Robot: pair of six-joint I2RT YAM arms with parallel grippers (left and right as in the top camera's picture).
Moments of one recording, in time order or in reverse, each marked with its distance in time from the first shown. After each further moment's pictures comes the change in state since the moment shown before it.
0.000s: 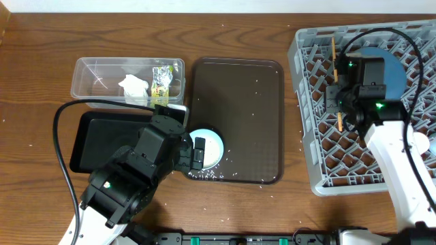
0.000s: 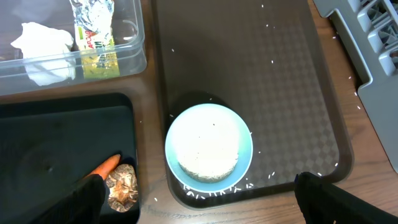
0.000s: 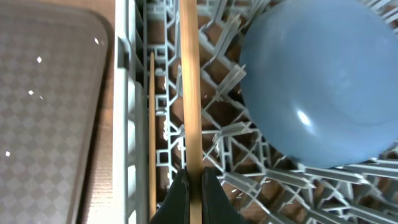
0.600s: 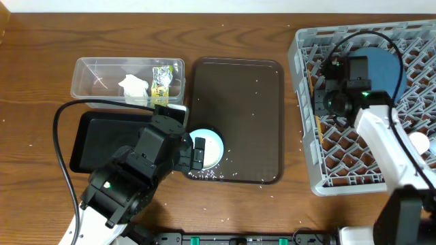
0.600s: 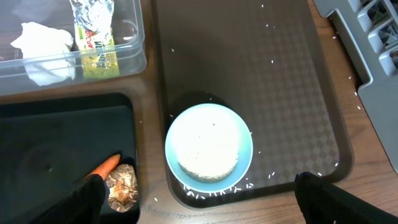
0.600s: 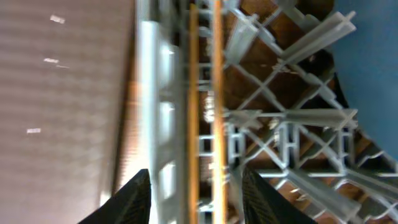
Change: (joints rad) left arm 0.000 0.000 0.000 0.000 0.000 0.000; right arm 0.000 0.114 0.000 -0.014 -0.171 0.059
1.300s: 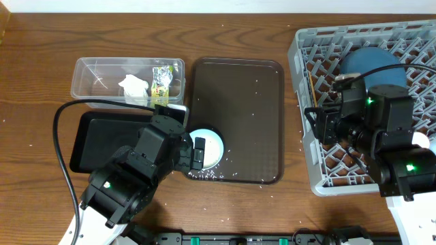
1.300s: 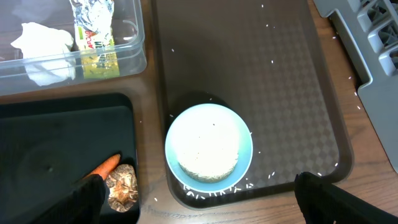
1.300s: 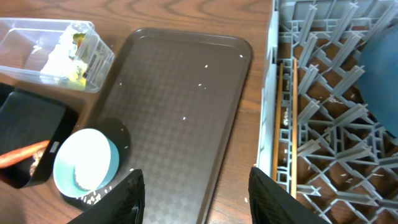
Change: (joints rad) left arm 0.000 0.000 0.000 0.000 0.000 0.000; right arm 0.090 -0.531 0.000 -0.217 -0.185 0.086
